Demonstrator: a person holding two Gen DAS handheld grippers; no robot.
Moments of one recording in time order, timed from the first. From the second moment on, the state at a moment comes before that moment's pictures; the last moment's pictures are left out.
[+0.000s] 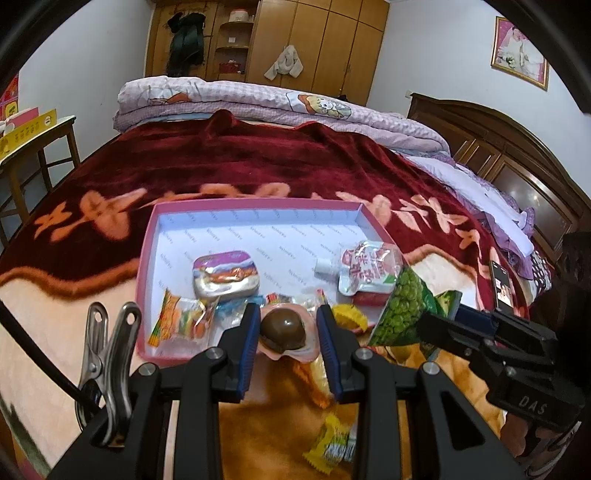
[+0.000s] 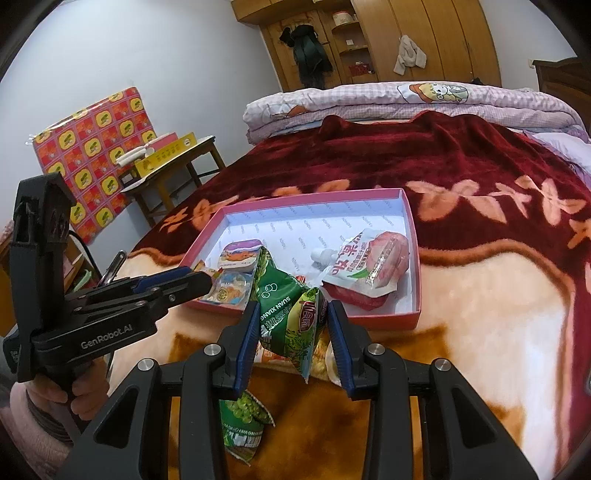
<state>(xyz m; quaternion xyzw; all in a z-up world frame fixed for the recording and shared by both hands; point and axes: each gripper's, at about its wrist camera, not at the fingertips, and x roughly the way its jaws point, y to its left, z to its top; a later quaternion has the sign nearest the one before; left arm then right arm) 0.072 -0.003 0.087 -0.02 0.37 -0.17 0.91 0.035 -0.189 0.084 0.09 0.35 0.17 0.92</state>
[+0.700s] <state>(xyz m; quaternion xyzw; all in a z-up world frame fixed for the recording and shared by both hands) 0.142 -0.037 0.064 -0.01 0.37 -0.17 0.91 0.068 -0.203 0.078 0.10 0.35 0.16 0.92</state>
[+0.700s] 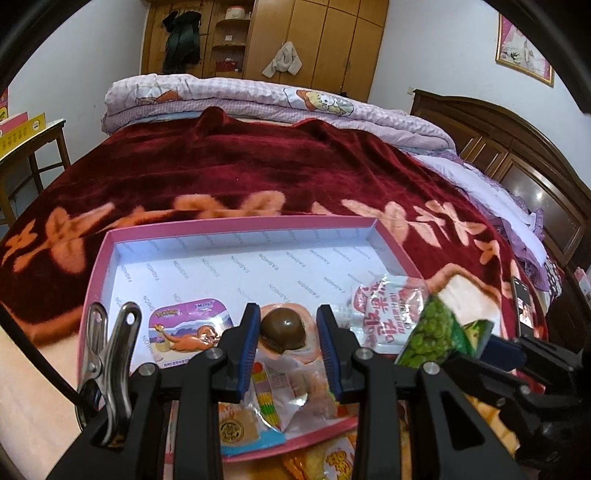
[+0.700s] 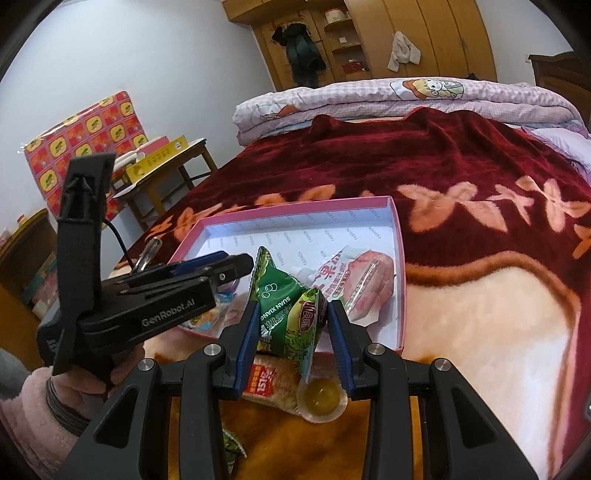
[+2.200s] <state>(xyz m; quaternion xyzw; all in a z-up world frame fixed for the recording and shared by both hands) 0.158 -0.048 0.038 0.01 0.41 -0.15 0.90 0.138 -0.215 0.070 0.11 0.34 0.10 0.93</state>
